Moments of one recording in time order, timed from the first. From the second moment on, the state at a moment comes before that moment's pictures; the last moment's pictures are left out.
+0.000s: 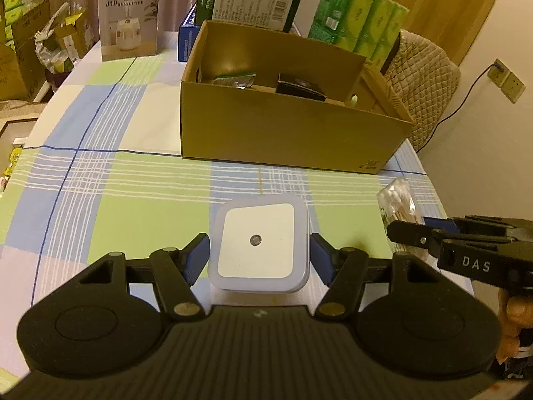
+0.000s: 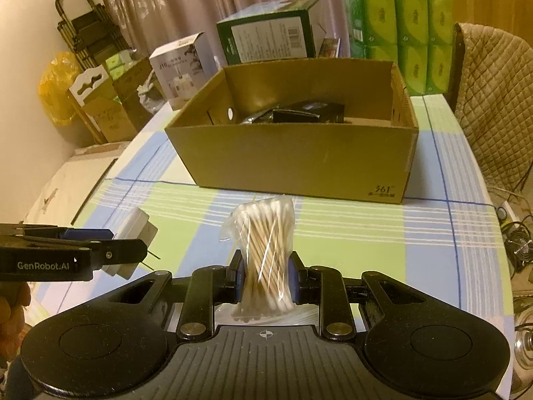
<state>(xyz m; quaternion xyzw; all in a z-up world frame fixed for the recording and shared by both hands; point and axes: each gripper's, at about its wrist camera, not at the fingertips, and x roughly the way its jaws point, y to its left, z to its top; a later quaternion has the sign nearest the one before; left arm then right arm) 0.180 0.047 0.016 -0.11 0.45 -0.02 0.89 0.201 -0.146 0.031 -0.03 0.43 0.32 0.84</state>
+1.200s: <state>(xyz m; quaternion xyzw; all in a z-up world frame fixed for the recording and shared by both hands) 0.324 0.035 0.109 -0.04 0.40 -0.07 0.91 0.341 -0.127 0.097 -0.09 0.39 0.29 0.87</state>
